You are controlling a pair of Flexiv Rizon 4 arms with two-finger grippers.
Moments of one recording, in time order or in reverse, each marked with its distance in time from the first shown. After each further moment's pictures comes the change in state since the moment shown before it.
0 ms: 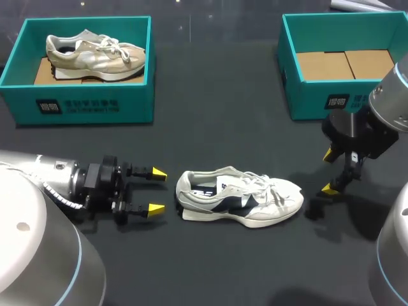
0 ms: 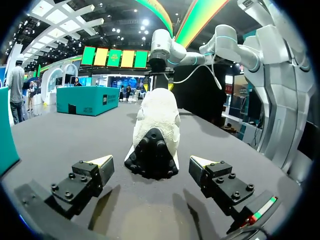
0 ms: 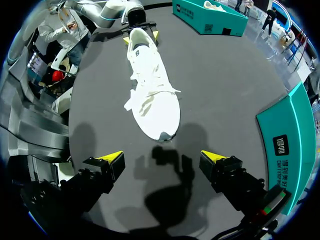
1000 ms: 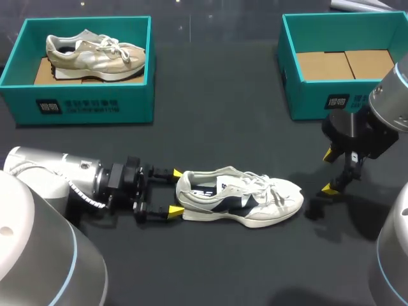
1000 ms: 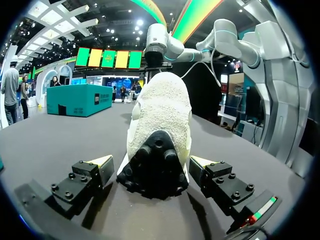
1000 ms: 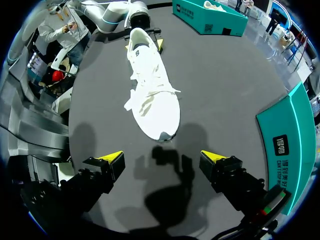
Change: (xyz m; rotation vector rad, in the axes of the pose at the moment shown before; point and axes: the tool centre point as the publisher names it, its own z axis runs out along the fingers) left arm -0.003 0.002 0.047 0.007 0.048 0.015; right arm 0.000 0.000 0.000 0.000 0.000 0.000
